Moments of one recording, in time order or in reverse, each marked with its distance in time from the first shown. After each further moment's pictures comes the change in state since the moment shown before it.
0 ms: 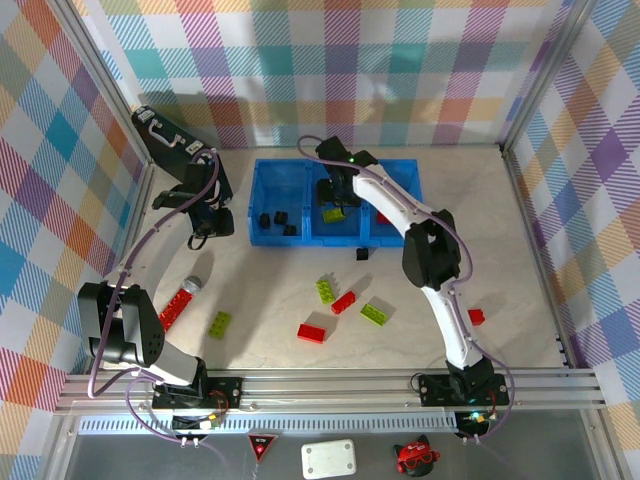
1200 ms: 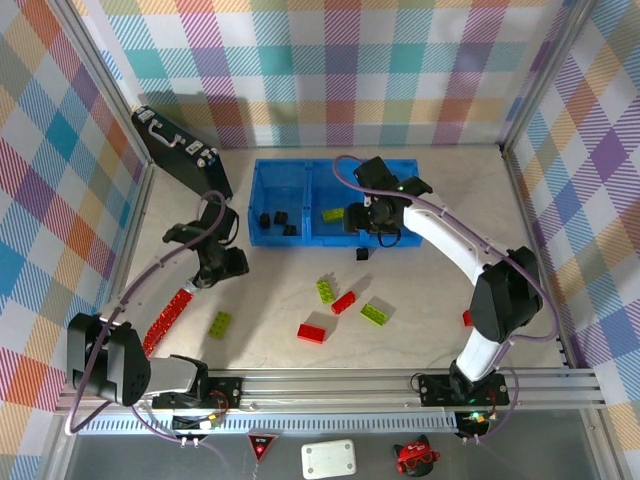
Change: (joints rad) left arm -0.167 -0.217 -0.303 -0.113 0.028 -0.344; right arm 0.007 -0.629 -0.724 0.100 -0.064 0.005
